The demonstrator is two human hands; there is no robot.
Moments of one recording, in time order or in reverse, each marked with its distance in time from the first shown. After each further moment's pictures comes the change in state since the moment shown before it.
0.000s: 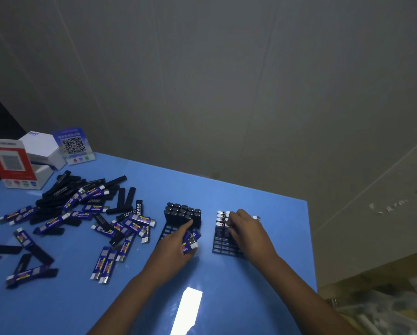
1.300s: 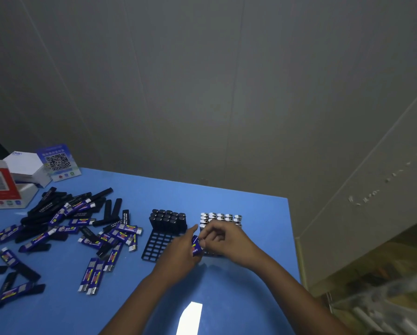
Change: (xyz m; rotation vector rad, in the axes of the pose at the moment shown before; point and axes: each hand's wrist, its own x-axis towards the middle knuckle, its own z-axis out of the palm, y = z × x) left_hand 0.007 0.035 0.035 0.102 -0.066 0.085; right_hand -0.032 -0.025 -0.033 0.885 -0.232 0.115
